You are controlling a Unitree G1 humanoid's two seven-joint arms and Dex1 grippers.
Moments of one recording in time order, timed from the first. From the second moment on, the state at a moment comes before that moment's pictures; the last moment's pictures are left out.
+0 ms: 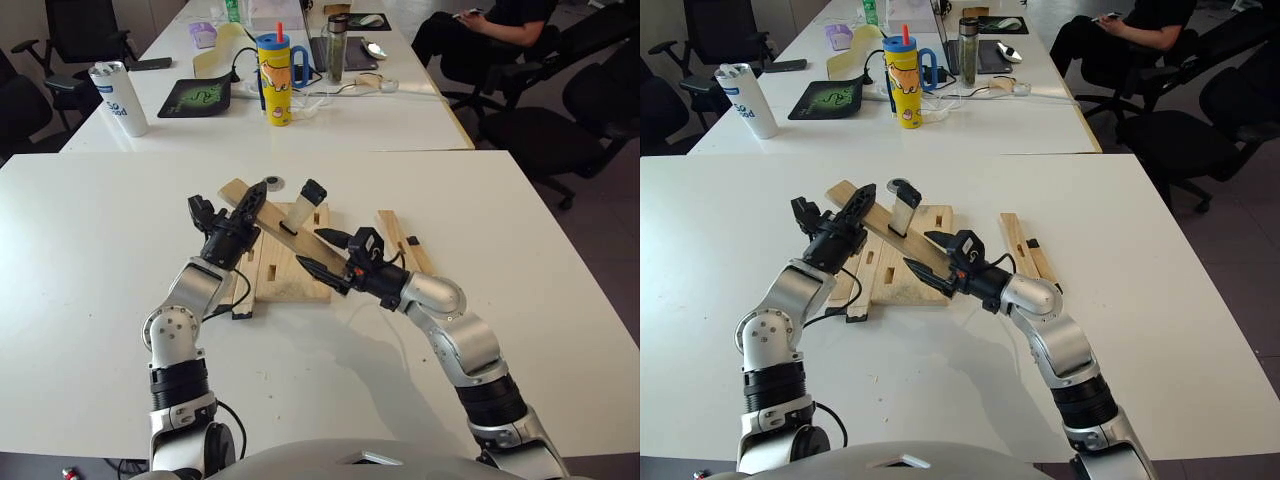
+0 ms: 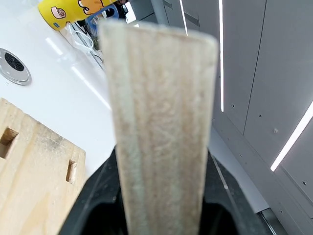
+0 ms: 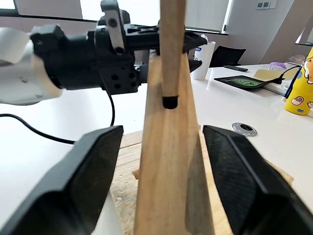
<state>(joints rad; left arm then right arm) -0.24 0.00 0.34 -0.12 -1.22 0.65 -0.02 -0.19 -0.25 0.25 -0.27 0.25 0.32 0.64</state>
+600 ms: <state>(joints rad) -0.24 0.15 0.53 -0.06 -1.09 0.46 -0.04 -0.29 -0.12 0.02 0.02 0.20 0.23 0.27</state>
